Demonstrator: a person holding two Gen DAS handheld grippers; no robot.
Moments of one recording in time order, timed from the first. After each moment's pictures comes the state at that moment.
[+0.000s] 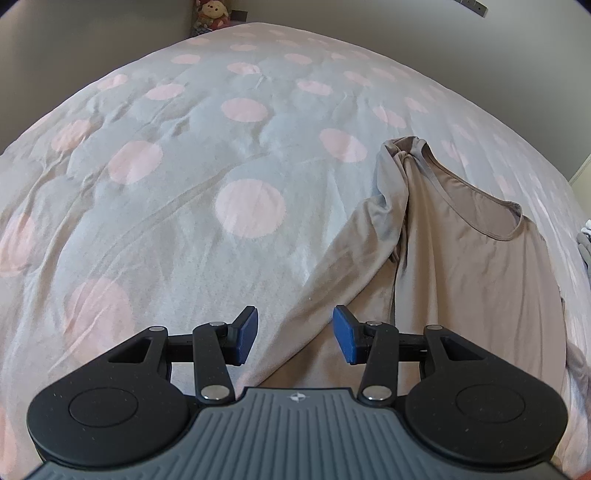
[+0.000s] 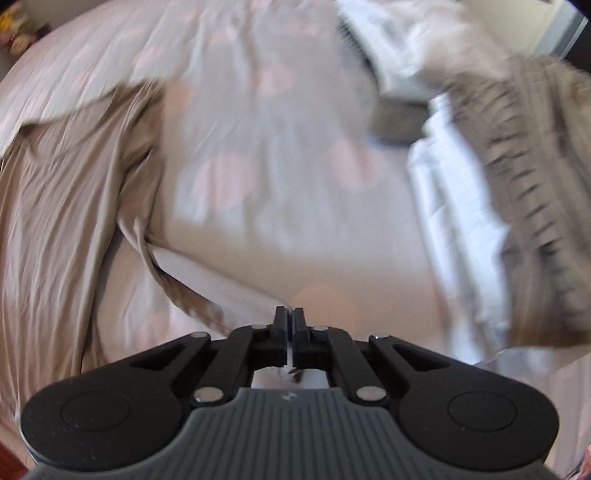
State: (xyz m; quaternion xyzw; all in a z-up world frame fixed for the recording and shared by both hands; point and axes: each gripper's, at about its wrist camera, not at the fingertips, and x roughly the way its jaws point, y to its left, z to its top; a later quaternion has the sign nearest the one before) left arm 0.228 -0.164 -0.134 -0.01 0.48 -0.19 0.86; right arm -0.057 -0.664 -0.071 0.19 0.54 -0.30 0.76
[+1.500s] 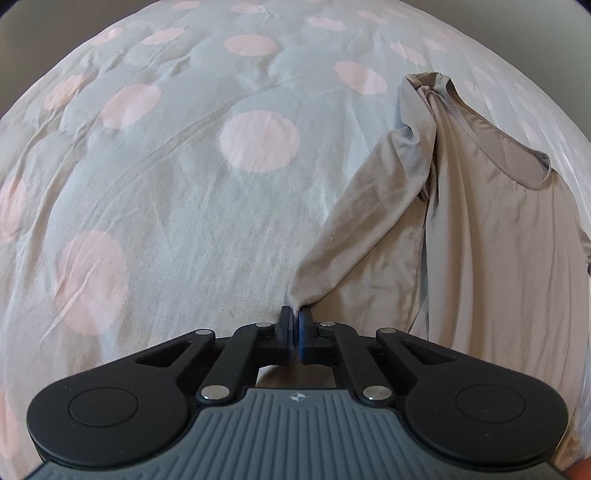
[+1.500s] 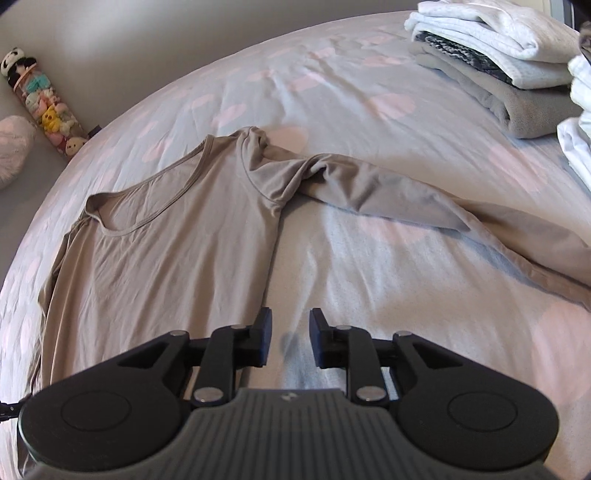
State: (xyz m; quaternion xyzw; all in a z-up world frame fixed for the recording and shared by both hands) left arm 0.236 -0.166 -0.161 0.01 0.55 -0.17 0.82; right arm 0.022 -0.587 -0.167 0.30 0.36 -0.25 0.85
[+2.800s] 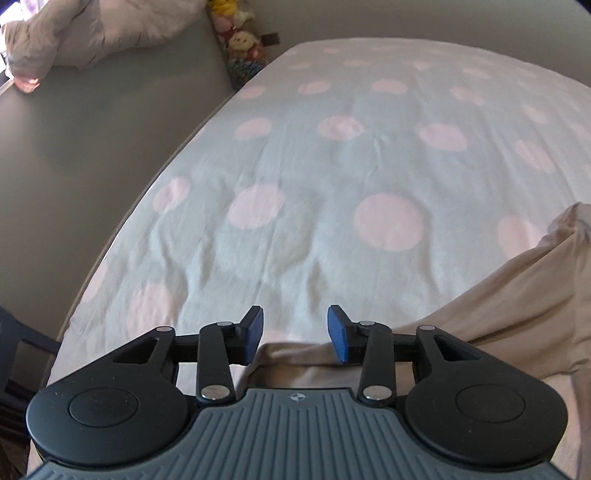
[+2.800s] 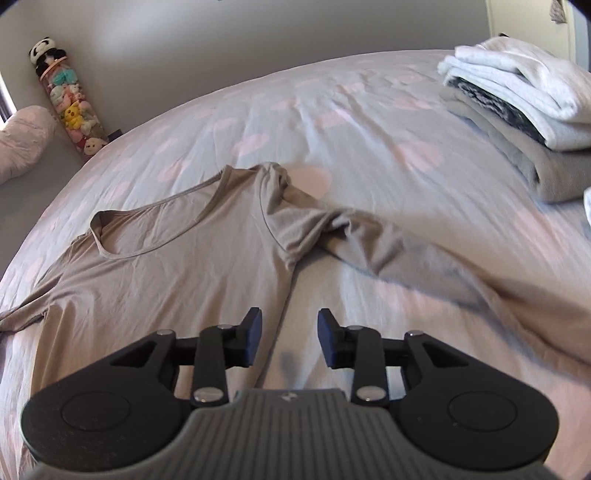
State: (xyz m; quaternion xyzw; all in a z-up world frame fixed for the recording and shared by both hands) left arm 0.431 -0.167 -0.111 0.17 0.43 -0.12 0.88; right arm 0.055 -0.605 -0.159 0.23 0.33 -0.23 0.89
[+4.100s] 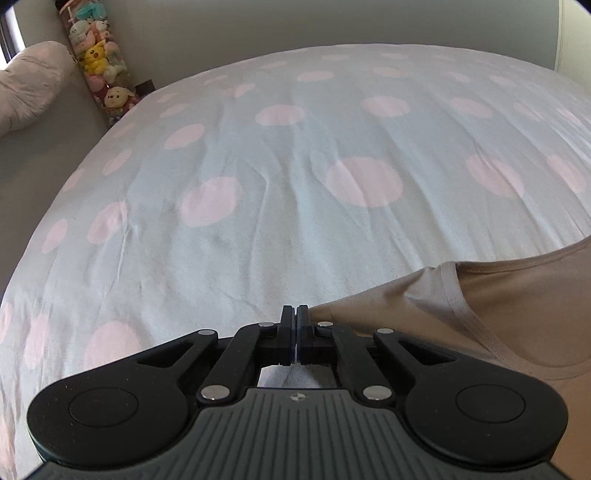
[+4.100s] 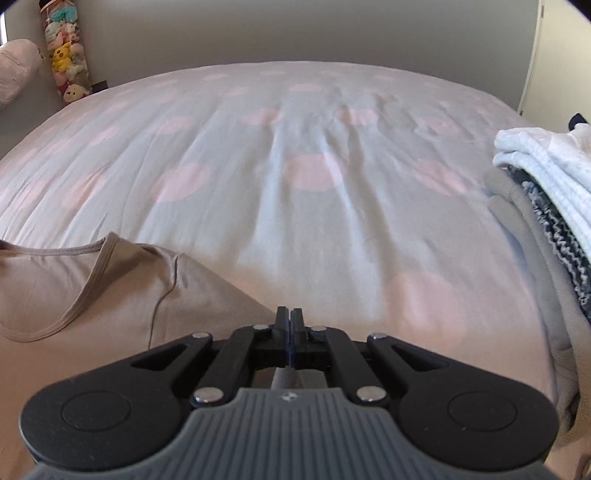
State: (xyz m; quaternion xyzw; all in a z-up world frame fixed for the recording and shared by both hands) left arm 0.443 -0.370 -0.170 0.22 0.40 -0.24 0.86; right arm 0.202 -0.743 -0.180 0.12 0.40 -0.23 0.88
